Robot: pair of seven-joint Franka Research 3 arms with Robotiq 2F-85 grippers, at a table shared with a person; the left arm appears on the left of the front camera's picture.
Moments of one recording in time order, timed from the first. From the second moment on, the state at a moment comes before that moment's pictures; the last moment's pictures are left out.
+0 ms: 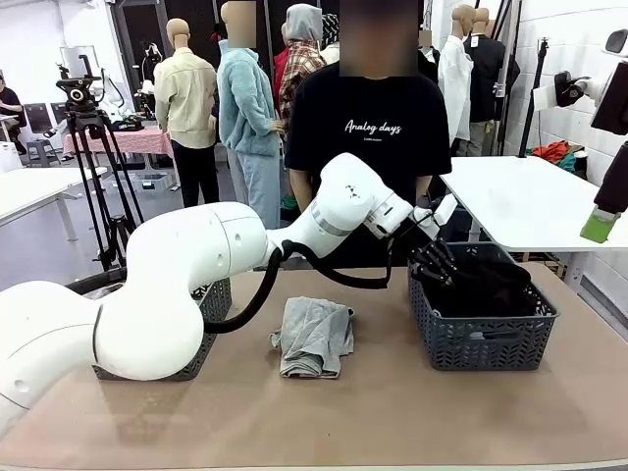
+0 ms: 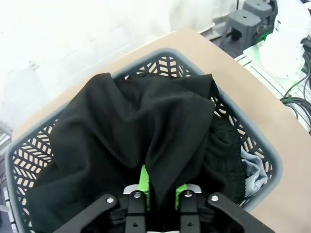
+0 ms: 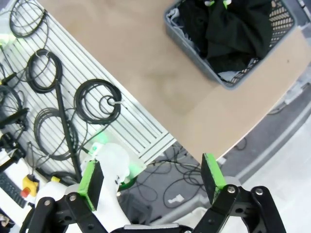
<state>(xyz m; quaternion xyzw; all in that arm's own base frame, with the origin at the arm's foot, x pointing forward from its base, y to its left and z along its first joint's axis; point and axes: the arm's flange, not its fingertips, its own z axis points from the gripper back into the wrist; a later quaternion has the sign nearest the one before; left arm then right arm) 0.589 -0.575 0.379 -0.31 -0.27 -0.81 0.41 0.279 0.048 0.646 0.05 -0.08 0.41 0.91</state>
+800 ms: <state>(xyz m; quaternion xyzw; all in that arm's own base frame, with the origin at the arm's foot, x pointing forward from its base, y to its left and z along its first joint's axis) 0.580 -0.579 0.421 -0.28 -0.27 -0.83 0.40 0.279 0.048 0.646 0.05 -0.08 0.41 0.91</state>
